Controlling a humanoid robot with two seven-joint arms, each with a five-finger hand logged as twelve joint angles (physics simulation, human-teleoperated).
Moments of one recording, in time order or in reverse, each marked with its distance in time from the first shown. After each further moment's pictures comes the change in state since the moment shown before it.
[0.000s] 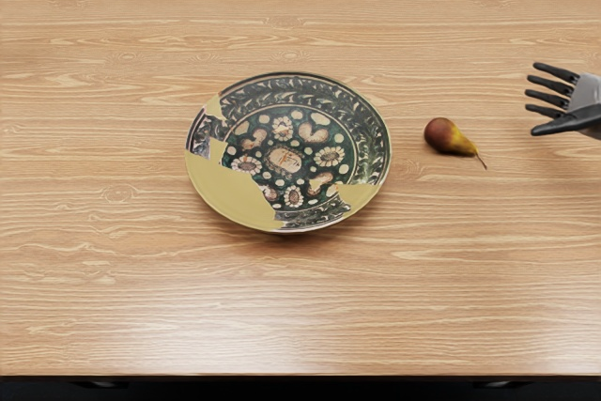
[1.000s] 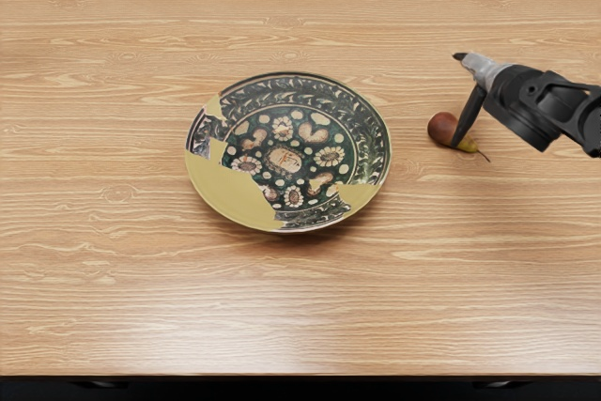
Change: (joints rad) left arm 0.000 0.000 0.000 0.000 0.000 0.000 0.000; right arm 0.423 0.318 -0.536 0.271 -0.684 -0.786 -0.366
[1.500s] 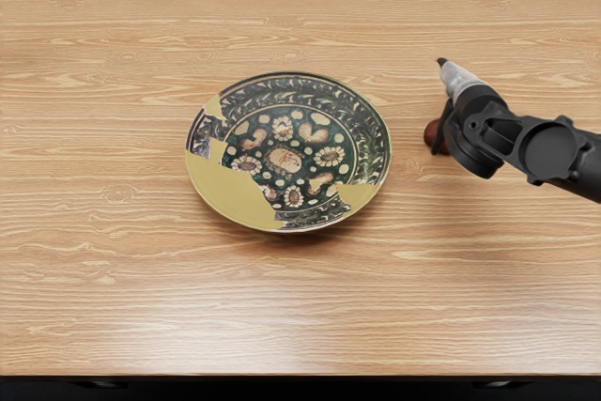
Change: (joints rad) left arm -0.001 0.000 0.000 0.000 0.000 0.000 0.000; right arm -0.043 0.145 -0.029 -0.056 -0.118 -0.173 -0.069
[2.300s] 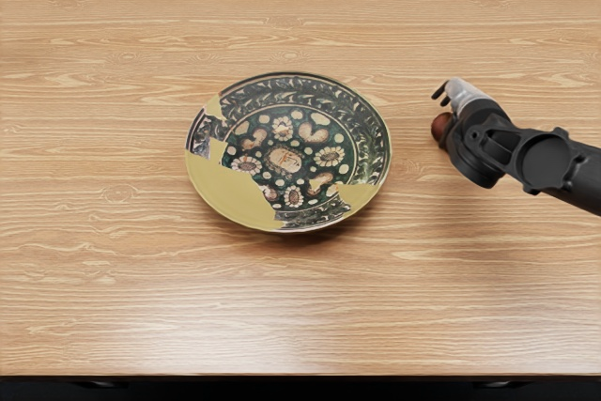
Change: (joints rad) left arm 0.001 0.000 0.000 0.000 0.000 0.000 0.000; right arm -0.045 0.017 0.007 -0.050 0.006 0.015 0.003
